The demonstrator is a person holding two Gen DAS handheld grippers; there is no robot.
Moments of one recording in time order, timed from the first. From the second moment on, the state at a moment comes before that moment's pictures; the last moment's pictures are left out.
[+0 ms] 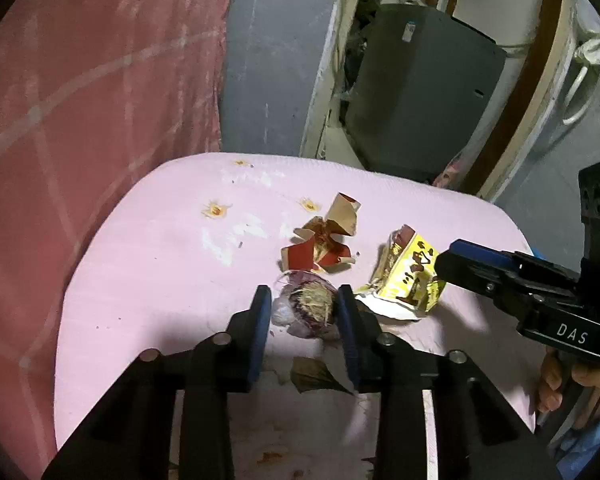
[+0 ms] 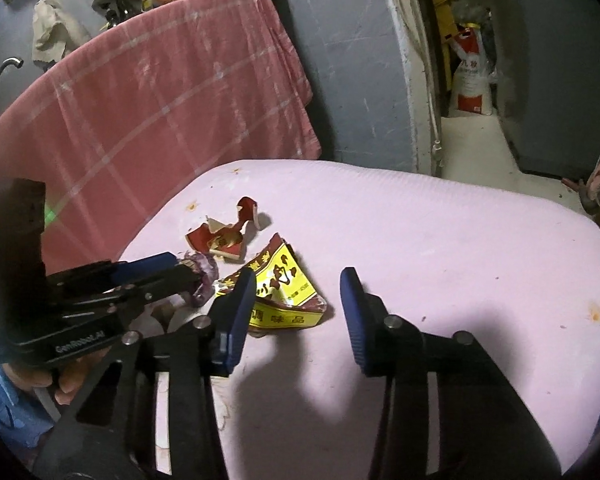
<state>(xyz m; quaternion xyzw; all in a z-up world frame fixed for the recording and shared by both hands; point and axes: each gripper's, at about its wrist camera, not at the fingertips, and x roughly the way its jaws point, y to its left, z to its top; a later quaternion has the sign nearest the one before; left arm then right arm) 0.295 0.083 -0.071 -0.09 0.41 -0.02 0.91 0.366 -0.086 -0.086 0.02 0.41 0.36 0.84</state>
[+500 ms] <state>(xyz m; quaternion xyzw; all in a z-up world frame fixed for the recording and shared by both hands) 0.293 0.080 -0.072 -0.09 0.41 -0.02 0.91 0.360 -0.084 -0.085 0.02 0.41 0.38 0.83</state>
